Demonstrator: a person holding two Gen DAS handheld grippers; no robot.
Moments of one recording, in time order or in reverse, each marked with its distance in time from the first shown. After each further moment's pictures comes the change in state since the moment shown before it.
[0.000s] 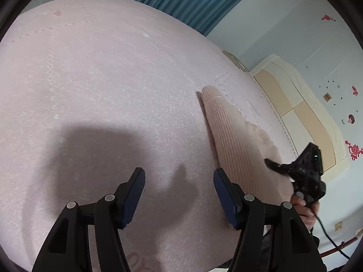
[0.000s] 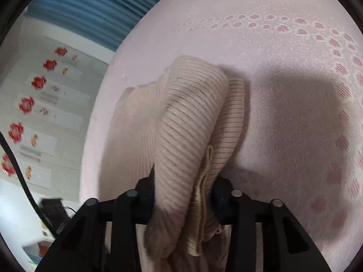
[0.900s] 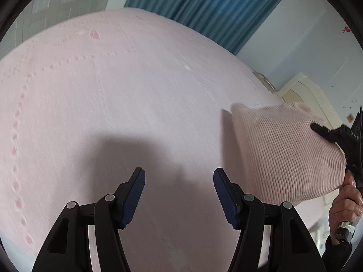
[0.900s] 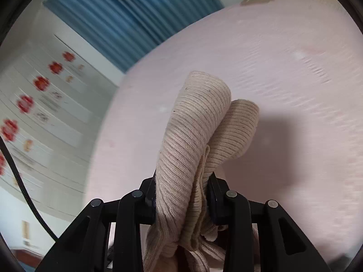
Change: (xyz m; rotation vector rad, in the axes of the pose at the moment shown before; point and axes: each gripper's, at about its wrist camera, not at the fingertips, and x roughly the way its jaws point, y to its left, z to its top) left arm -0.054 0.040 0.062 -0.057 -0.101 0.209; right arm -0.001 0.217 0.027 -0.091 -0.178 -0.012
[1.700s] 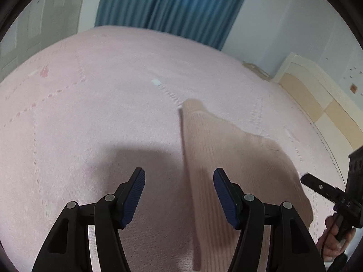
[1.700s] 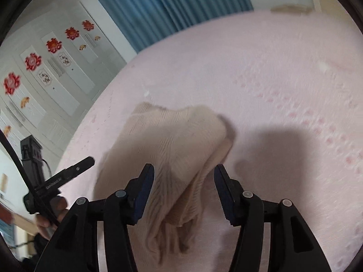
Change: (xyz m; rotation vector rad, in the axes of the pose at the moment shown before) left arm 0.108 -0.081 0.057 0.213 -0.054 -0.004; right arm 0.042 -0.104 0.015 -0.347 -0.031 -0.128
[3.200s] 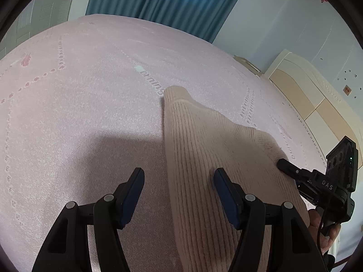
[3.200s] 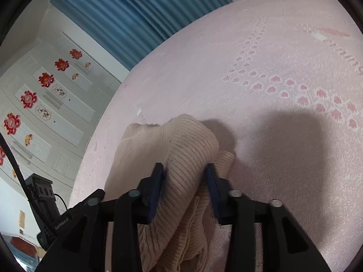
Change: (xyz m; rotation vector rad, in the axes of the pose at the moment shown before) left arm 0.041 -0.010 0.002 -0.037 0.075 -0.077; right arm 0.066 -0.034 0.008 0.214 -0.010 0.104
